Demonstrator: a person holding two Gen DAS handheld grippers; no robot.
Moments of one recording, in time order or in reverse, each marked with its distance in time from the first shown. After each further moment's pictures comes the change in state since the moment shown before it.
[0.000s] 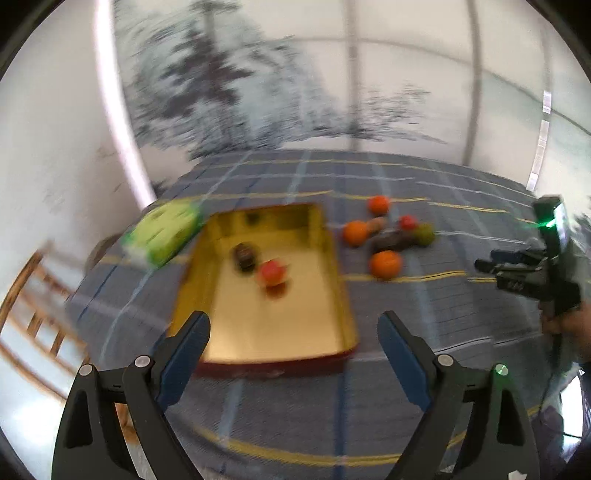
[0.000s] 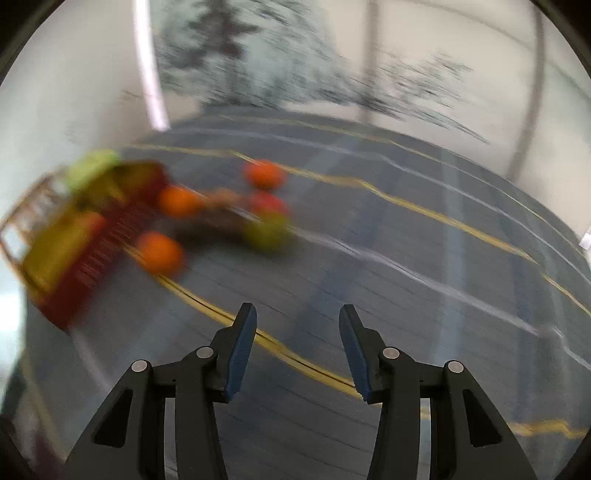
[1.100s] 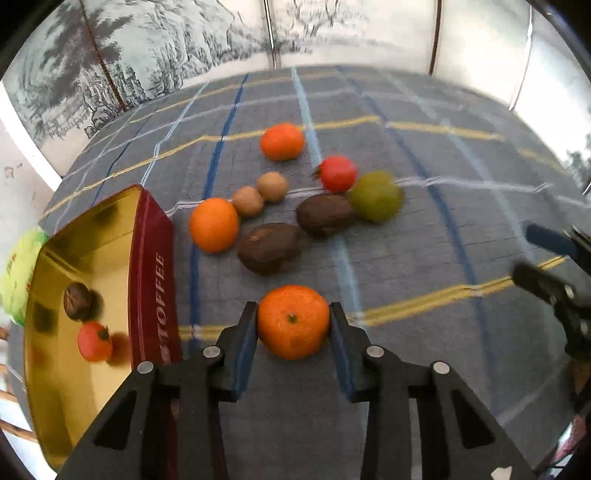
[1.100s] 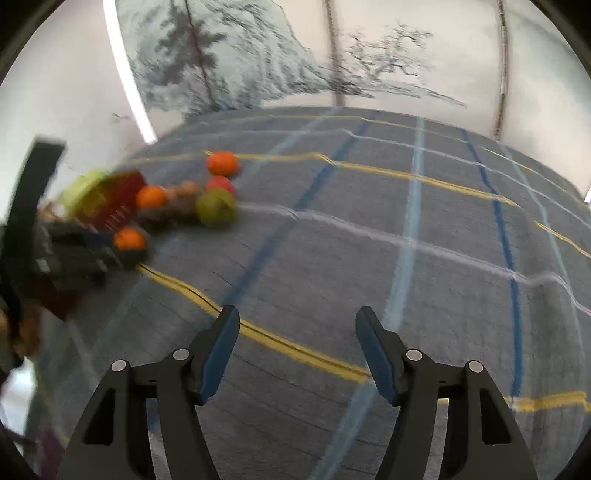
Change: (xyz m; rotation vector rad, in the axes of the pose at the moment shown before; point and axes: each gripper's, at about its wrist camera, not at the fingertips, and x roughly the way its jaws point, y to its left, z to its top) left arm 0.165 -0.106 0.040 0.143 0.286 -0.116; right arm -0.008 -0.047 -0.015 0.094 -0.036 0.135
